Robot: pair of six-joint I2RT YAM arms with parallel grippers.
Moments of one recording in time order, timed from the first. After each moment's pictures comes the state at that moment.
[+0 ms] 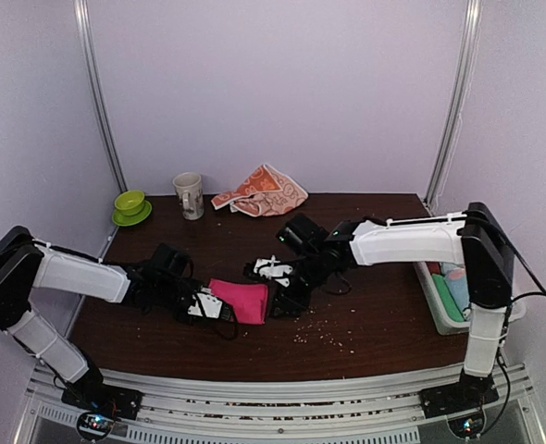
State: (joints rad) left arm -0.67 1.51 0.60 0.02 0.18 1.23; right arm 0.93 1.98 1.47 -0.57 -0.31 -0.34
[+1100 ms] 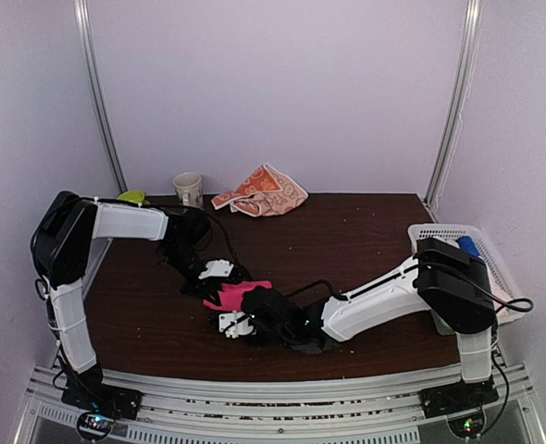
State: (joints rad) left arm -0.52 1.96 1.28 -0.80 0.52 1.25; right arm 1.24 2.07 1.20 0.24 0.48 -0.77
